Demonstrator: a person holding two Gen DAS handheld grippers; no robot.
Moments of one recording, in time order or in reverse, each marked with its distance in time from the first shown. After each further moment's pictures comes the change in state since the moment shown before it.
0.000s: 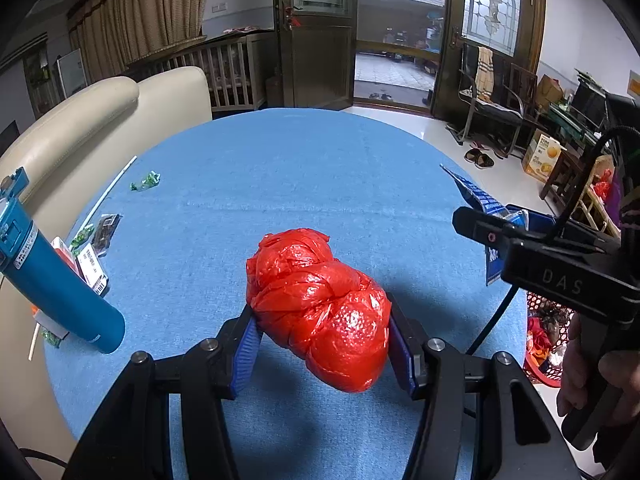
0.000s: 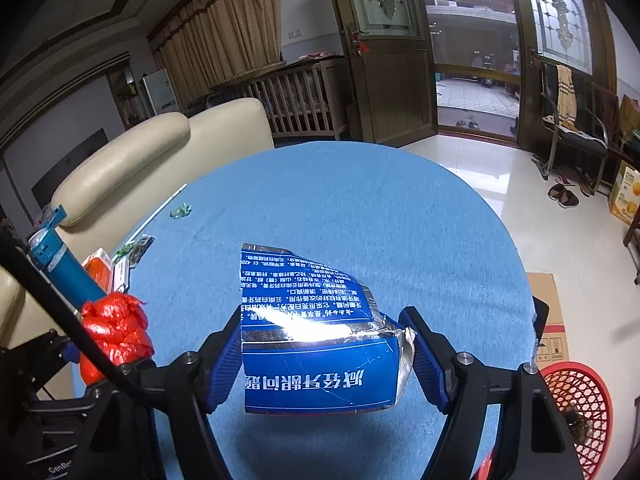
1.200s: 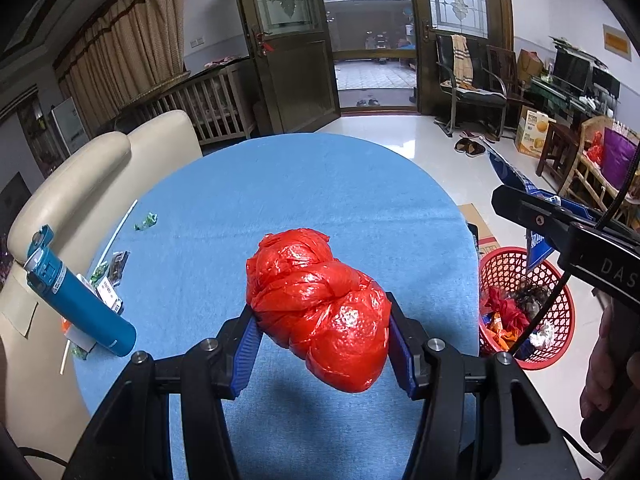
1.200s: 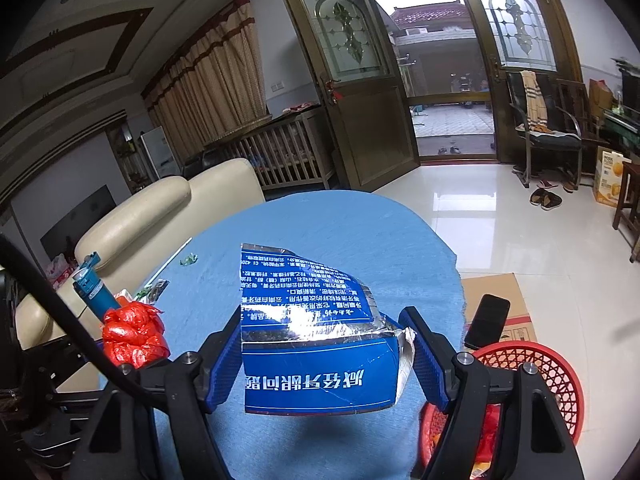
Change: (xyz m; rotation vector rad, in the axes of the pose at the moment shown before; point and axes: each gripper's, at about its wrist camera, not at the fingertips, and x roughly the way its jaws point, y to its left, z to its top) left arm -0.053 -0.083 -0.013 0.145 -0.052 0.063; right arm -0.119 -0.074 -0.037 0.117 -0.181 0.027
